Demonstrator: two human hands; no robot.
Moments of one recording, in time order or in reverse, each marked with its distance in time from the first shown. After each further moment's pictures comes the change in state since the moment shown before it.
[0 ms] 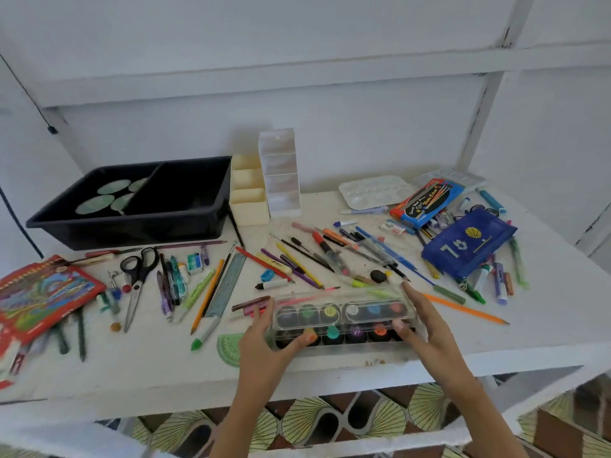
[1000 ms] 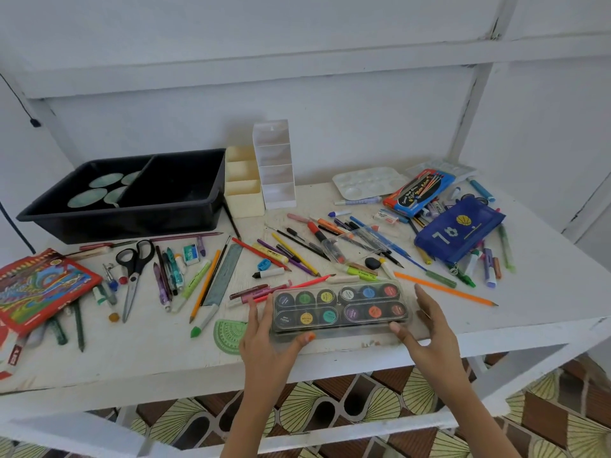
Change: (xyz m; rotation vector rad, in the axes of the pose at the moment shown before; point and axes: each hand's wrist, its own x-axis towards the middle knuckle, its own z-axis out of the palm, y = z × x) left_hand -0.015 -0.022 0.013 0.103 0.048 0.098; right_hand -0.027 0.020 0.006 -0.149 0.228 0.034
